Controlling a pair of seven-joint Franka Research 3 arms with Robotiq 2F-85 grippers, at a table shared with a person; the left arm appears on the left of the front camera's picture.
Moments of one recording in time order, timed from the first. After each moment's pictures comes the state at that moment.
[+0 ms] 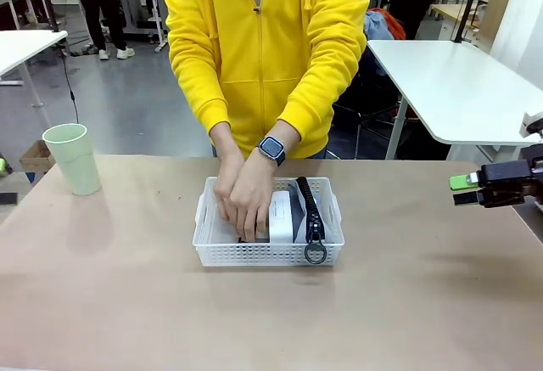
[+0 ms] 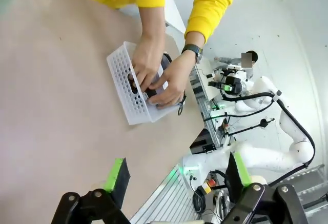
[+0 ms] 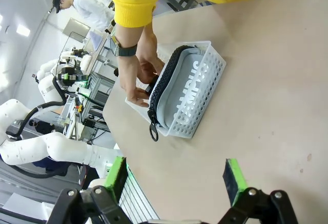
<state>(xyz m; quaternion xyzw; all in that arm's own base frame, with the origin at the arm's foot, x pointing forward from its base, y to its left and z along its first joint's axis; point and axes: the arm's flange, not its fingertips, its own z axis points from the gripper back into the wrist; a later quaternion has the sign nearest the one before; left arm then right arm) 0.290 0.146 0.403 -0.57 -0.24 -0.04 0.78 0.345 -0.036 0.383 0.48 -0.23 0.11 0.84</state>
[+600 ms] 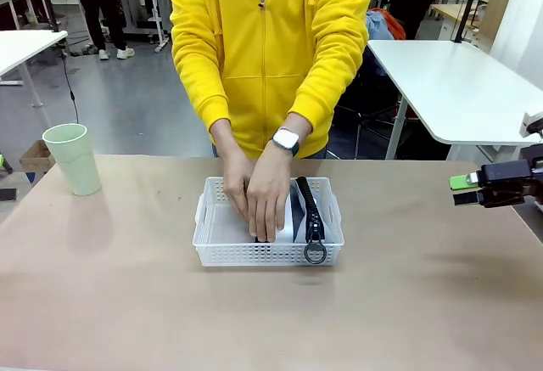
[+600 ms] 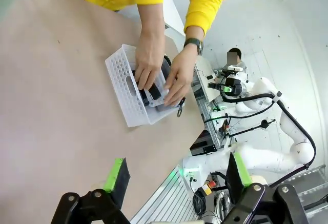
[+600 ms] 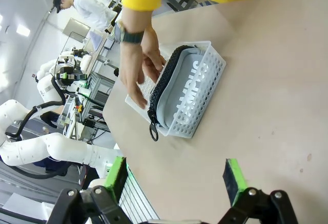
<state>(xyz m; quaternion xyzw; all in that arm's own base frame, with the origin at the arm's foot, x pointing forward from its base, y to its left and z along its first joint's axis) 0.292 0.143 0.406 -0.57 -0.24 -0.04 0.78 0.345 -0.036 0.383 0.48 -0.23 0.11 0.84</state>
